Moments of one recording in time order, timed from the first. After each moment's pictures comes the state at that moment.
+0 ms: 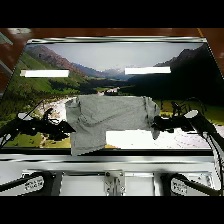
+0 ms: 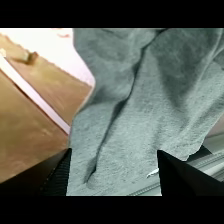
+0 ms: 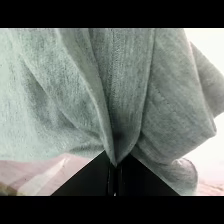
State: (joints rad) left arm 0.18 -1.31 0.61 0.77 -1.13 -1.25; right arm -0.19 -1.34 0.67 -0.89 0.92 1.26
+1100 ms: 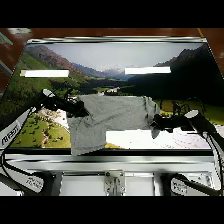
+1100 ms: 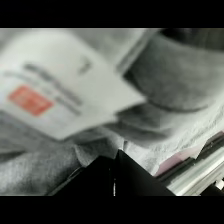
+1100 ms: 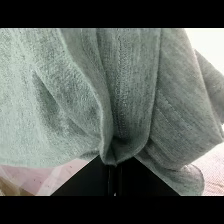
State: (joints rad) left arm -0.06 -1.74 1.15 0.67 -1.16 -1.32; right arm -0.19 -1.34 0.67 -0.84 0.91 1.27
